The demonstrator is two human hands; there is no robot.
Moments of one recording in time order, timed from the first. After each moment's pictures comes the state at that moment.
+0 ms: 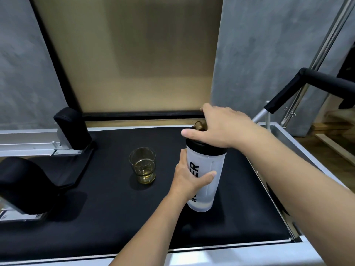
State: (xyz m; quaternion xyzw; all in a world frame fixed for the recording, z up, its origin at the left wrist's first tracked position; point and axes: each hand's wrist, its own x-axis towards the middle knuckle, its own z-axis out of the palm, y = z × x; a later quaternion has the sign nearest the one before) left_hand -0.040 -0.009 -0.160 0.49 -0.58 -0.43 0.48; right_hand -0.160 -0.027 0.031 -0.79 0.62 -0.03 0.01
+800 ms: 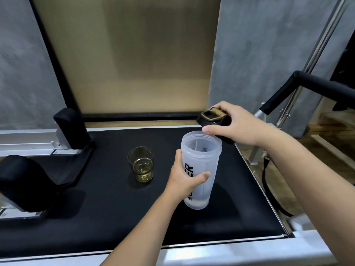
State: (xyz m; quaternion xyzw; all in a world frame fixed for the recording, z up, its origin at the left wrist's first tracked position) left_hand -0.033 0.005 -0.153 0.47 -0.58 -0.45 0.49; right_hand -0.218 -0.030 0.018 -0.77 0.53 -0.28 0.23
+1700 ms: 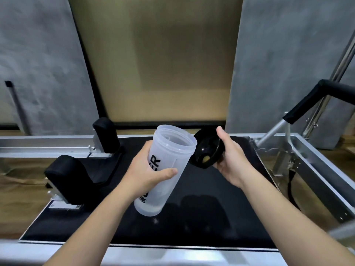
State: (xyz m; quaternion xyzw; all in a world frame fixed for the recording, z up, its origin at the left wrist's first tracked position) left_hand 0.107 0.063 -0.051 0.55 -0.63 -0.33 0.44; right_hand -0.137 0.002 -0.043 -0.40 0.41 -0.51 0.64
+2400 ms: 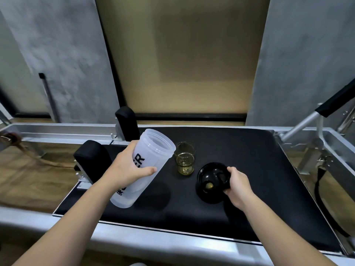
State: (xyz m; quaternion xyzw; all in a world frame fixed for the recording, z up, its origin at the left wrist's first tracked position) left_hand 0.202 0.081 -0.073 0.68 -0.59 -0.25 0.35; right_hand -0.111 -0.008 -0.183 -0.24 0.58 -0.46 0.63
